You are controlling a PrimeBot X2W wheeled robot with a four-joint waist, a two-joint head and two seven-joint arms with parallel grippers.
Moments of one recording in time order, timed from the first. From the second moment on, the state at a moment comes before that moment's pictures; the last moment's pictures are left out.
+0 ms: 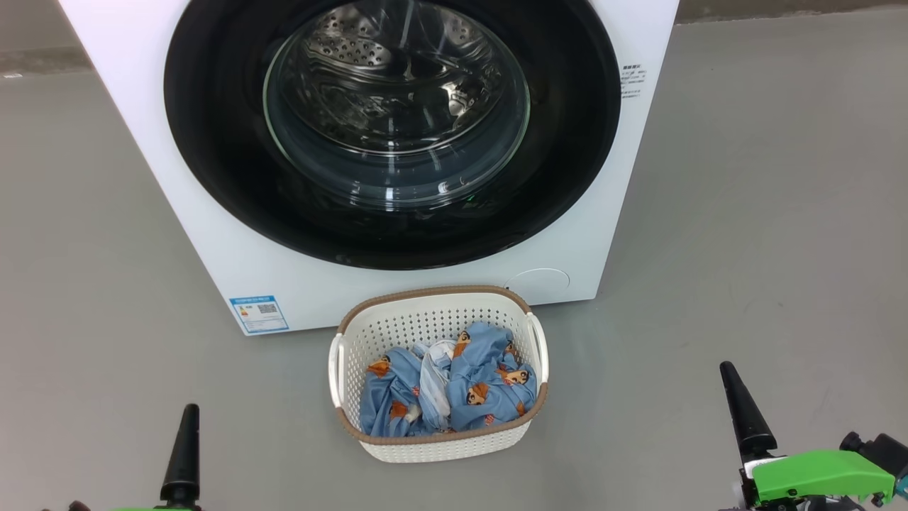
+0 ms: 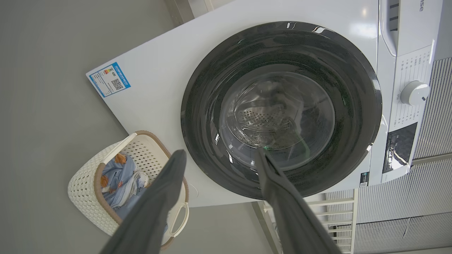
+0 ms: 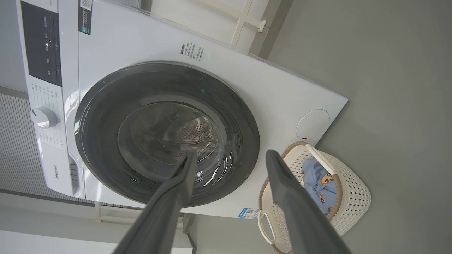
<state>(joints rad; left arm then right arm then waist) -0.03 0.04 0.02 0.26 -1.38 -0.12 0.01 -0.07 -0.05 -0.08 0.30 1.29 0.13 0.01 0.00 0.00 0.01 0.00</state>
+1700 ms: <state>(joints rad) -0.02 0.10 -0.05 0.19 -0.69 -0.12 -0.13 -0.13 -0.09 -0.02 0.35 0.61 0.13 -0.14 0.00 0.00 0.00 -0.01</state>
